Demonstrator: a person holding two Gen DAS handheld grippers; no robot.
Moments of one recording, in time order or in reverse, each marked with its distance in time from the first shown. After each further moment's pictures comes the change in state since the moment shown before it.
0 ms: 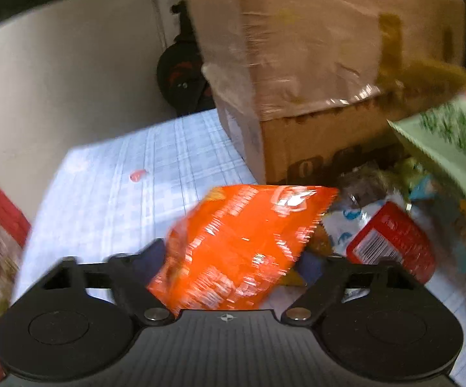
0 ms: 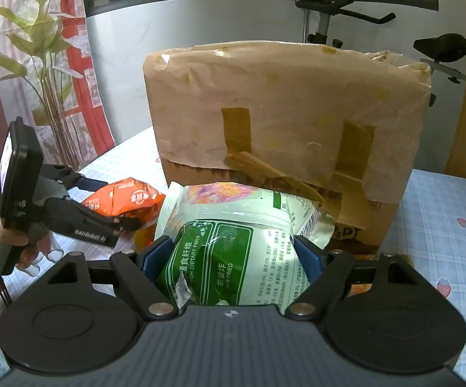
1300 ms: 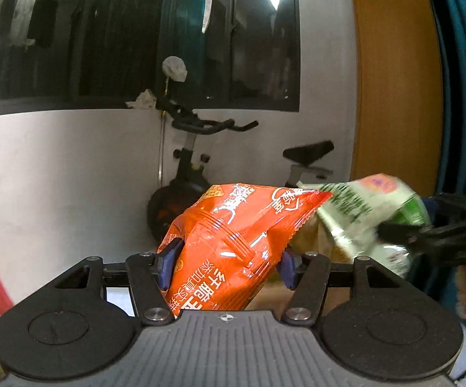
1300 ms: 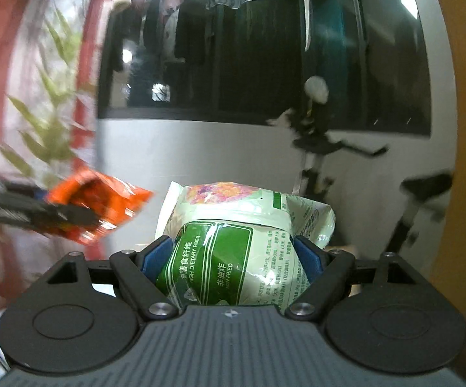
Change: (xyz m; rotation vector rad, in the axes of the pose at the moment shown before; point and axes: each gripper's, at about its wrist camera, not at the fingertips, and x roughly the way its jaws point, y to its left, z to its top) left arm -0.168 -0.023 0.142 -0.143 -0.505 -0.078; right arm -0.077 -0.034 0.131 -0.146 -0.428 -0.055
